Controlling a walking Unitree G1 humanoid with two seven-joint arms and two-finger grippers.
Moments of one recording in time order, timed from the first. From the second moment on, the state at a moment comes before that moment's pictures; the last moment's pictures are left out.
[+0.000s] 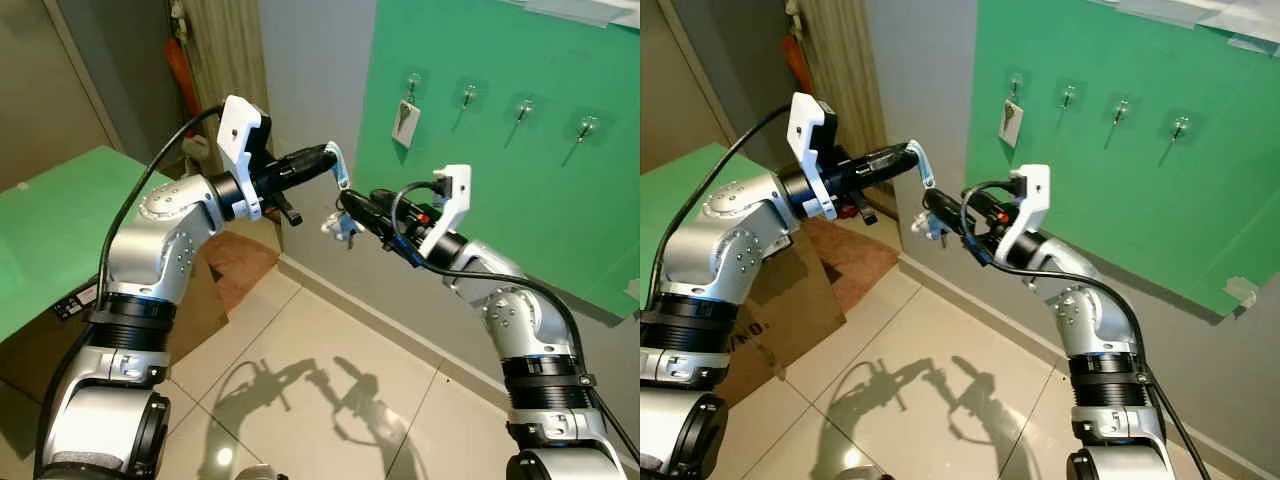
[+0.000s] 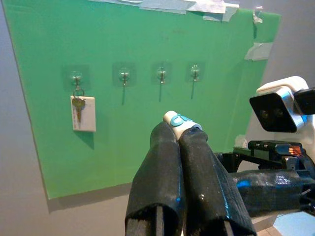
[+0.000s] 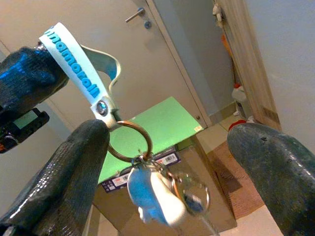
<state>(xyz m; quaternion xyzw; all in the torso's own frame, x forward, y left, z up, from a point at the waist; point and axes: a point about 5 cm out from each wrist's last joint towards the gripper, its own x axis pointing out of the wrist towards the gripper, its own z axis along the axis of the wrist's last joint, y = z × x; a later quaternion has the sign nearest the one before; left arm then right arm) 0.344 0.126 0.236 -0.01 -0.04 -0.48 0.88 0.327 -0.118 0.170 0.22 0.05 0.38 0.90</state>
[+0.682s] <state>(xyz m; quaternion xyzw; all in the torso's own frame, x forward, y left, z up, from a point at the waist) 0.340 0.129 0.245 -0.01 -0.05 -0.48 0.87 0.326 -0.117 0.169 0.23 0.05 0.39 0.89</state>
